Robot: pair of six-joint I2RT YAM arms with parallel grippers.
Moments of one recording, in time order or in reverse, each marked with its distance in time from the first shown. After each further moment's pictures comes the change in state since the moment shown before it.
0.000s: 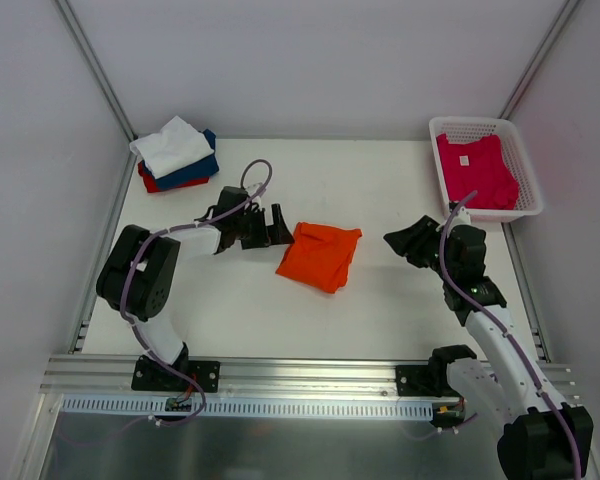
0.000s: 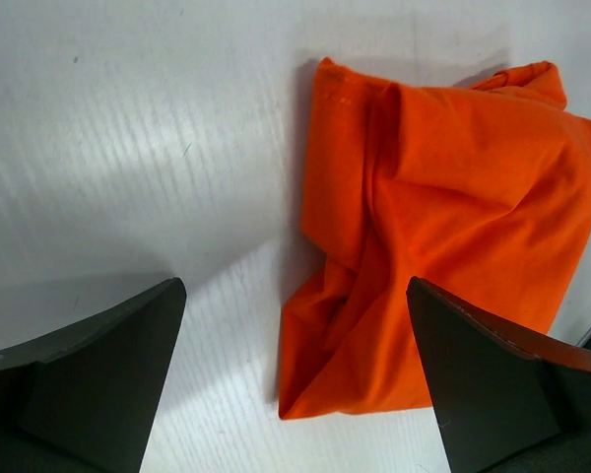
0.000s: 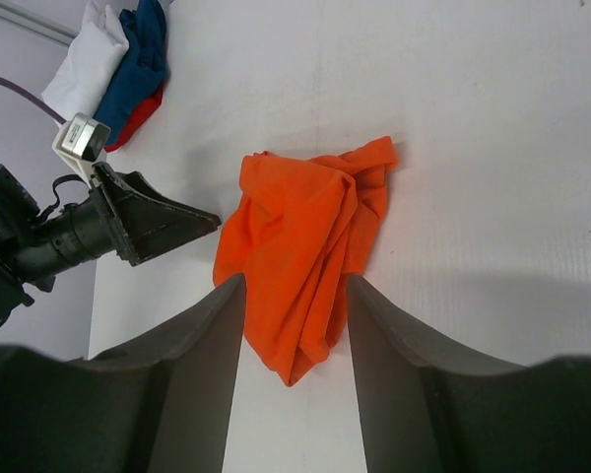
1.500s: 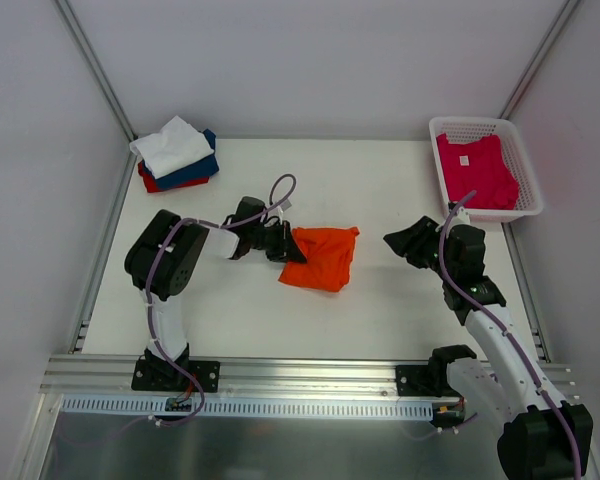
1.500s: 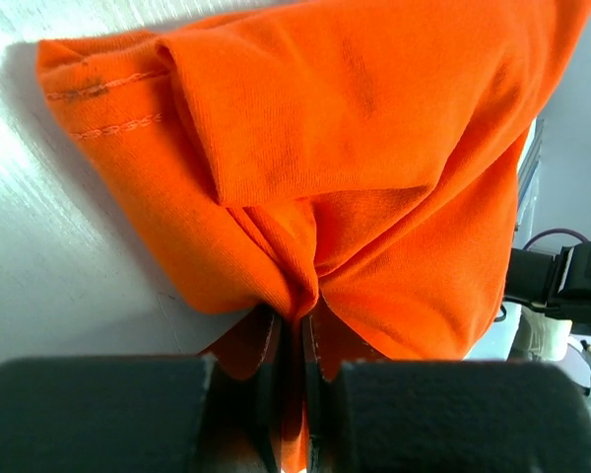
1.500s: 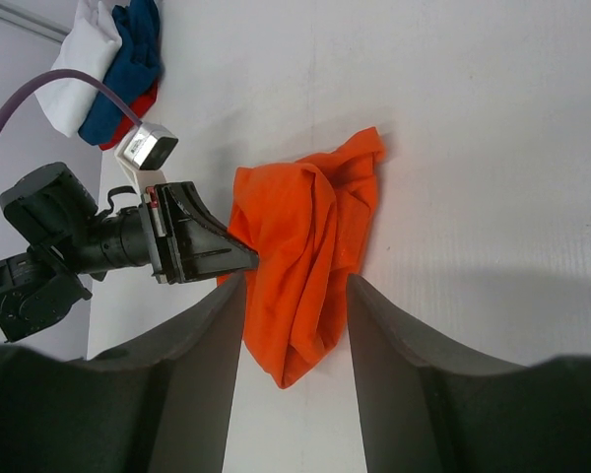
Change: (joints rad) left arm -0.077 0.216 0.005 0.252 0.344 -0.098; right arm 0.000 0.005 0.000 -0.008 0.001 0.001
